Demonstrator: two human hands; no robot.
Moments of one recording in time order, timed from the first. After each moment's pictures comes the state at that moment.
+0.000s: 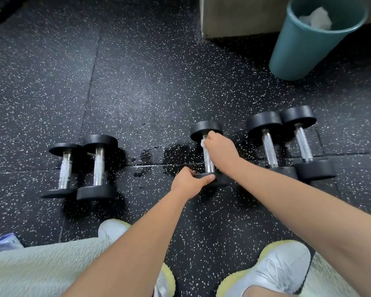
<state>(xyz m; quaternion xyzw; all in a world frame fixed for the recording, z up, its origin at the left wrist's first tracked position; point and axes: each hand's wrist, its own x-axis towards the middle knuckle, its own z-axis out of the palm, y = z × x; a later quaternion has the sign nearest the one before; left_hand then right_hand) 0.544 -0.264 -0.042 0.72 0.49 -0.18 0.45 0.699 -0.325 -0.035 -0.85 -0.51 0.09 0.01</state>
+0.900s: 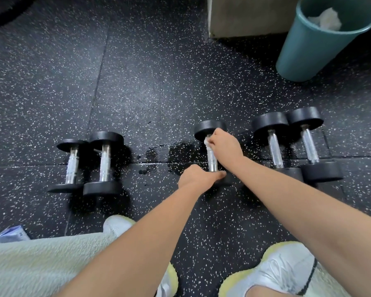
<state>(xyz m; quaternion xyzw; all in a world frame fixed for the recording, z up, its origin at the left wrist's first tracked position) 0.563 -0.273 -0.016 0.74 0.51 -0.23 0.38 0.706 -0.316 -0.053 -0.87 -0.47 0.12 0.07</state>
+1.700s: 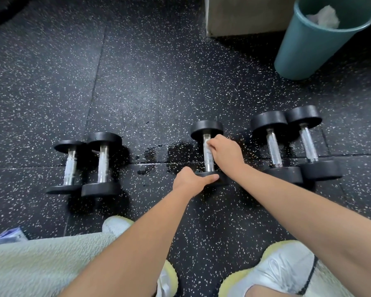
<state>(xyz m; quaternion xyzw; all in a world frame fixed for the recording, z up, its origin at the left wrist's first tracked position) 0.545 -0.262 -0.032 0.72 0.51 -0.21 0.42 0.693 -0.334 -0.062 -0.88 -0.44 0.09 0.16</state>
